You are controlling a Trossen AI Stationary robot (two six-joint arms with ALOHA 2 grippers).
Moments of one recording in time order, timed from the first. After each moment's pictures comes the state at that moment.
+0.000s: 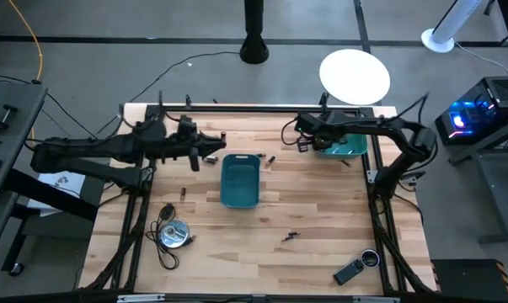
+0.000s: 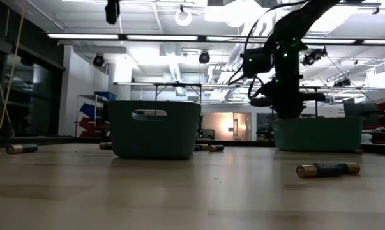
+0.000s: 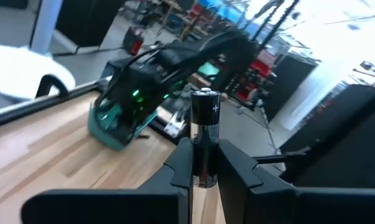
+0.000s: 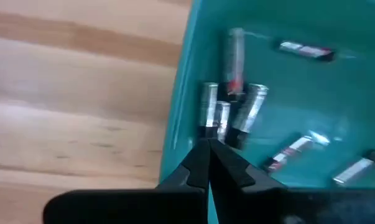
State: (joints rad) left arm 0.06 0.92 0.83 0.01 -0.12 -0.55; right arm -0.49 1.63 1.03 -0.89 0.24 0.89
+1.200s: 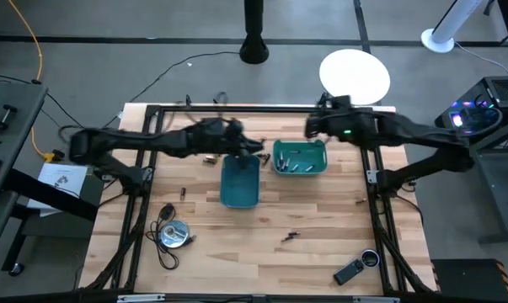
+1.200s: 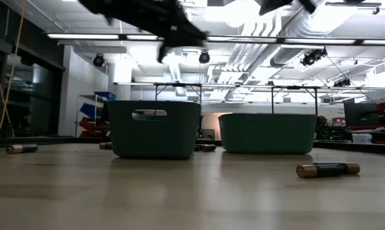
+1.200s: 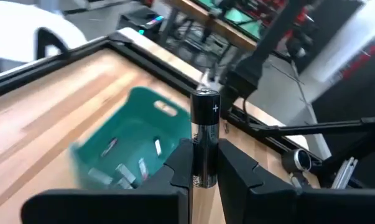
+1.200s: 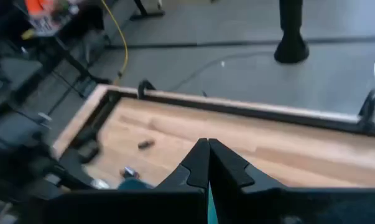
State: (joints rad) left arm 0.18 1.49 1.01 0.18 0.04 -0.45; right arm -0.06 1.20 1.42 -0.88 0.67 0.91
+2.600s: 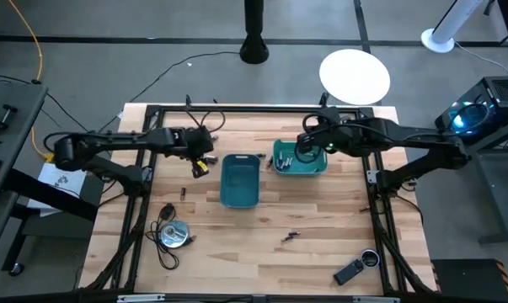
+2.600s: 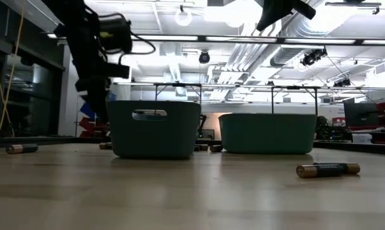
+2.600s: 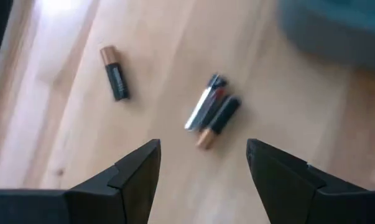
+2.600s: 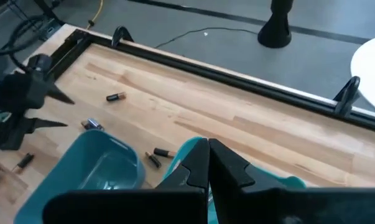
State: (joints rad) left arm 0.35 1.31 0.76 -0.66 -0.20 0.07; right arm -0.01 1.30 1.43 -1.02 0.65 0.89
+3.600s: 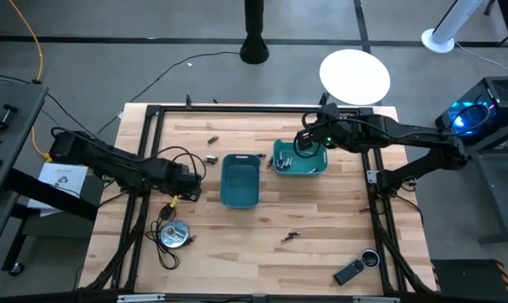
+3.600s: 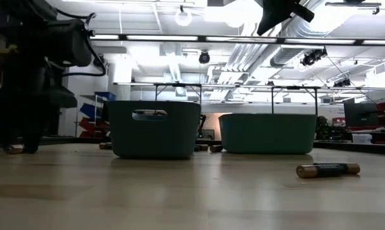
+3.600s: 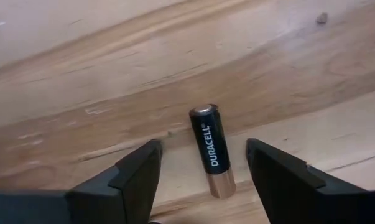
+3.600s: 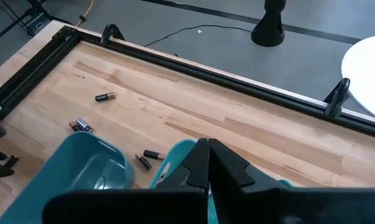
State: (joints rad) left arm -0.10 1.28 0.49 -0.77 -0.01 -1.36; right arm -0.06 1.30 1.42 -1.02 0.62 0.85
